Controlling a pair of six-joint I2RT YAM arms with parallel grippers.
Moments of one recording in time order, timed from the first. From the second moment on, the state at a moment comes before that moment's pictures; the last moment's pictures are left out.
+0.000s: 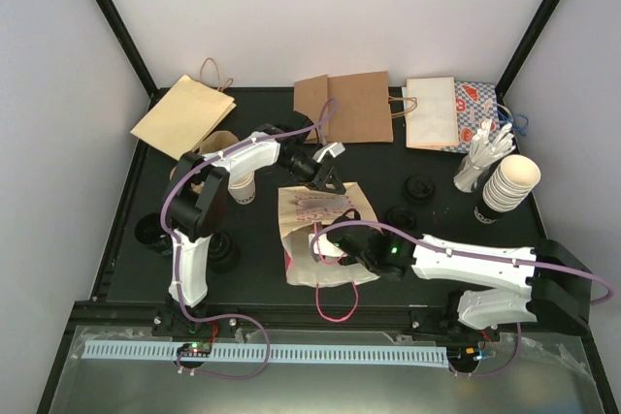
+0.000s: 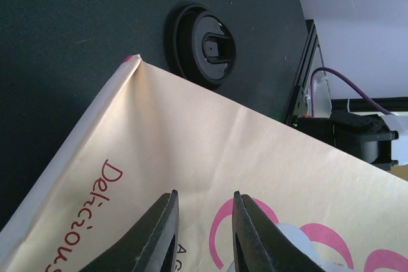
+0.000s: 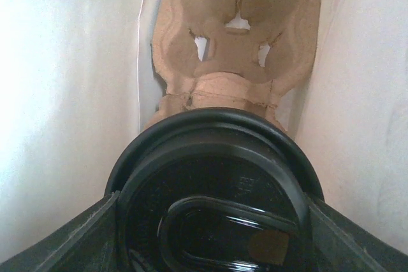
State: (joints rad) left arm -0.53 2.05 1.53 -0.72 0.98 -0.06; right arm 1.18 1.26 0.75 -0.39 0.48 -0.77
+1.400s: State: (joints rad) left arm -0.54 2.04 1.53 -0.73 0.97 -0.06; right arm 1.18 1.30 0.74 -0.35 0.51 -0.78
